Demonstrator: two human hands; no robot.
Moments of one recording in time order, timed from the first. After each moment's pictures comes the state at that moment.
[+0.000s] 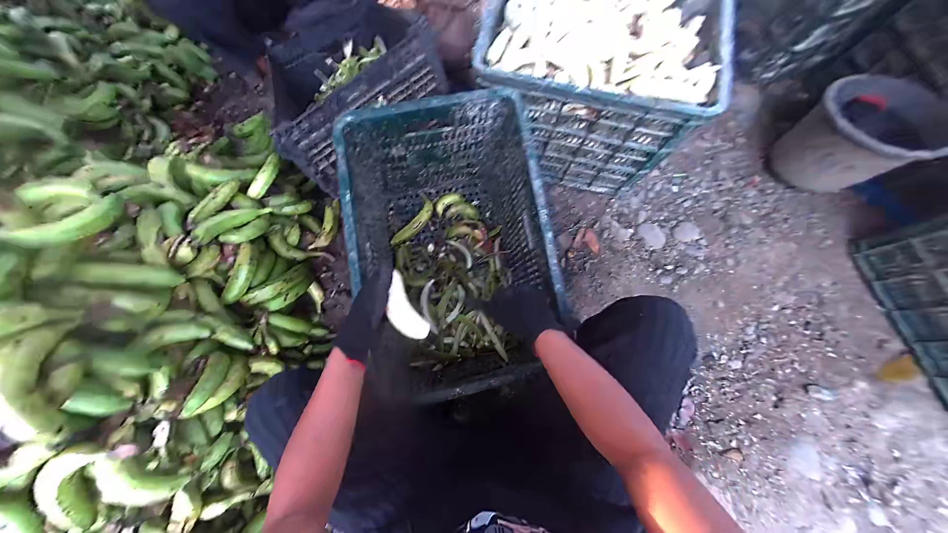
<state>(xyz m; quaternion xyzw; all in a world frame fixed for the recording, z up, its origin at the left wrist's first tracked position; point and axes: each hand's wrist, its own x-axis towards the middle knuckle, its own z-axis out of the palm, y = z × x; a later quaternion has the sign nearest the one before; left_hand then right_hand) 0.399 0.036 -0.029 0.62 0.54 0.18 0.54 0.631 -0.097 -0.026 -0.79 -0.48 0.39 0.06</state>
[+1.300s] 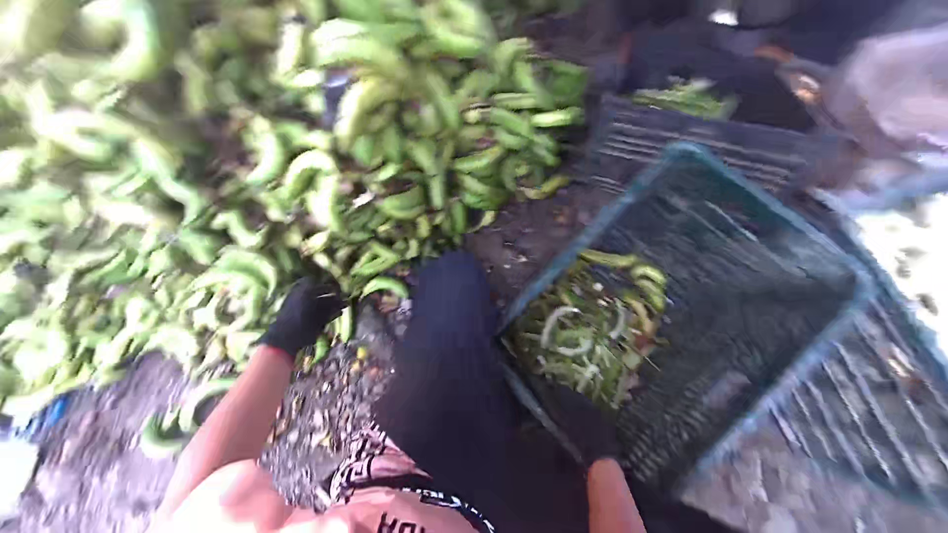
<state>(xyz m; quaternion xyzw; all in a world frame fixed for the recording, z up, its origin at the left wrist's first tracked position) 0.091 -0.167 -0.053 0.07 0.73 0.50 0.45 0.550 -0.107 -0.069 -0.60 -0.69 0.35 -0.20</state>
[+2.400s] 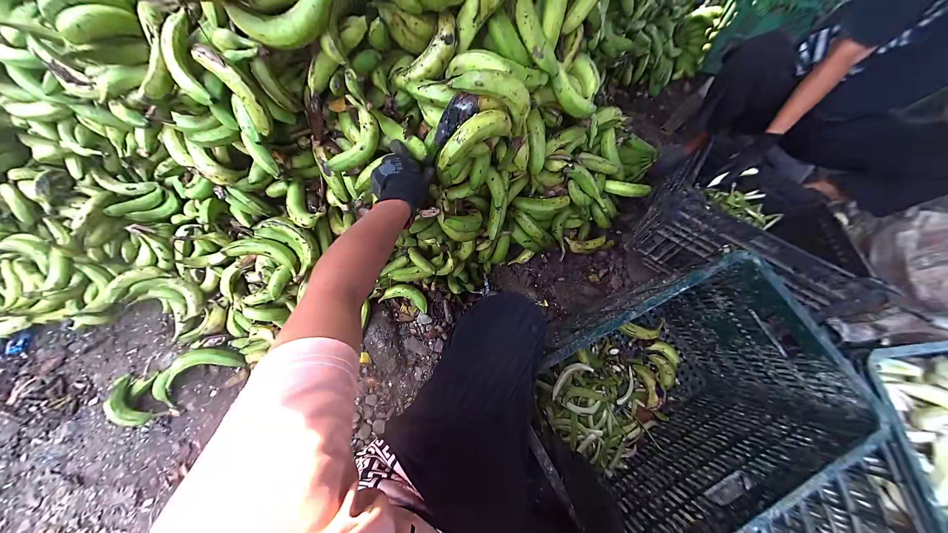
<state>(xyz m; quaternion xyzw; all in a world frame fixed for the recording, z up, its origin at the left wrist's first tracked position) 0.027 0.039 0.017 0.31 0.93 0.17 0.10 0.573 -0.117 -0.107 -0.67 -0.64 0.34 -0.17</state>
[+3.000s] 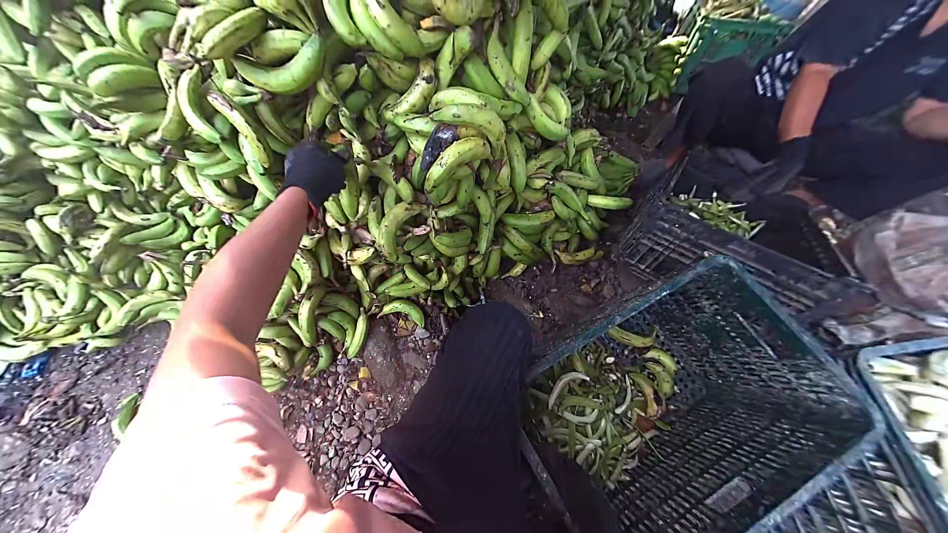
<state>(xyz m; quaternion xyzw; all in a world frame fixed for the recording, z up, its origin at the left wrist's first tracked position) -0.053 -0.034 0.079 0.25 0.90 0.33 0.15 0.570 -0.115 -0.107 -0.64 -0.66 0.33 -0.19</state>
